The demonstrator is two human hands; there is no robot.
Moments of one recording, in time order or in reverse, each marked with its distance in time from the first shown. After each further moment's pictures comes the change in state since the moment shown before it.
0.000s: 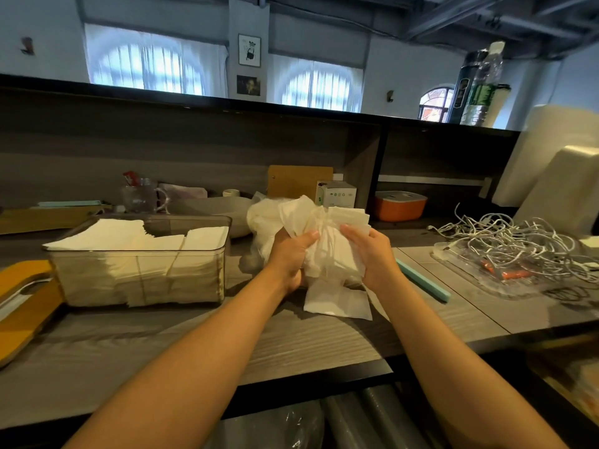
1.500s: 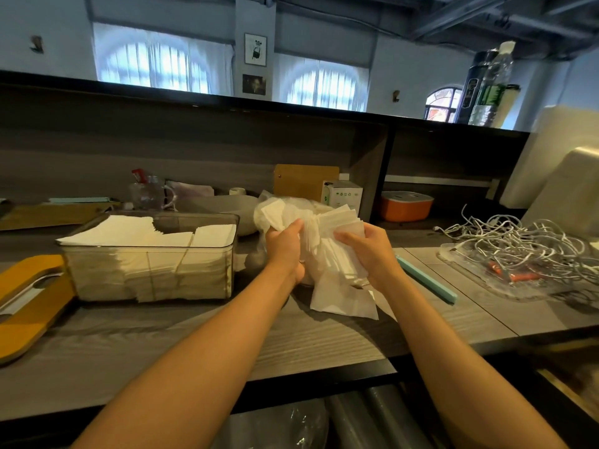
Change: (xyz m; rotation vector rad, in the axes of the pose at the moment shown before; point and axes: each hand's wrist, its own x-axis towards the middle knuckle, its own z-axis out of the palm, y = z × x) left_hand 0.004 0.011 -0.002 -0.171 0.306 -0.003; right_hand -0.006 -0.004 0.010 -0.396 -0.050 -0.138
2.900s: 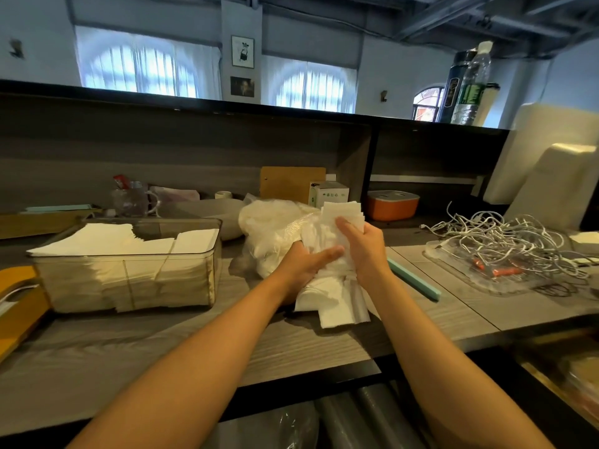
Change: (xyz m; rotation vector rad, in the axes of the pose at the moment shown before) left_hand -0.014 -0.027 0.000 0.469 -0.602 0.123; right_hand 0.005 0.003 -0.010 0.209 0.154 0.012
